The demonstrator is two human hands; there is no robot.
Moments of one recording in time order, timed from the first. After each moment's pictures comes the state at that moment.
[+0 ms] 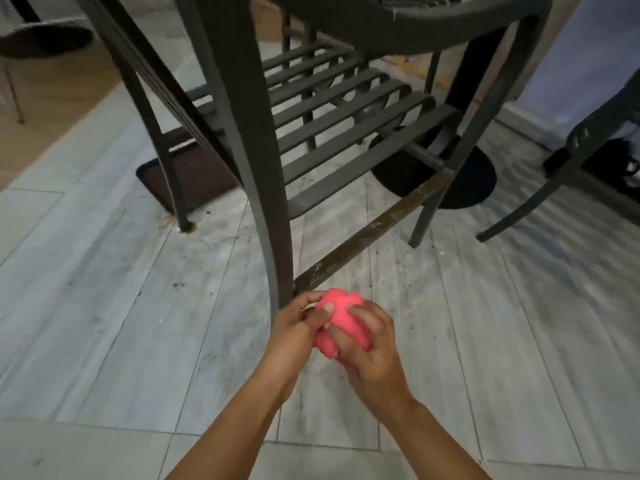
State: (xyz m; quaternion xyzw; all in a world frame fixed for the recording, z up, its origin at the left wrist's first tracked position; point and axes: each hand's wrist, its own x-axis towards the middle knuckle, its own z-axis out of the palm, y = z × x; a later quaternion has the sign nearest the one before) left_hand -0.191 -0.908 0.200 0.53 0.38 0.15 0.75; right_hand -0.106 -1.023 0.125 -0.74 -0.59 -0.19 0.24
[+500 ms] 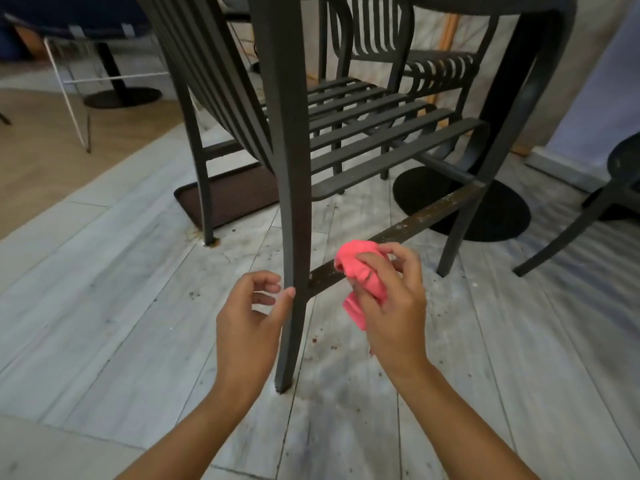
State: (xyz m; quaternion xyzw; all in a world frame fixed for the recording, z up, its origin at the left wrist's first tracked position) left_hand -0.230 -0.891 0.156 0.70 0.42 0.42 0.39; right_hand -0.090 -0.974 0.149 -0.69 -0.44 -0.09 0.57
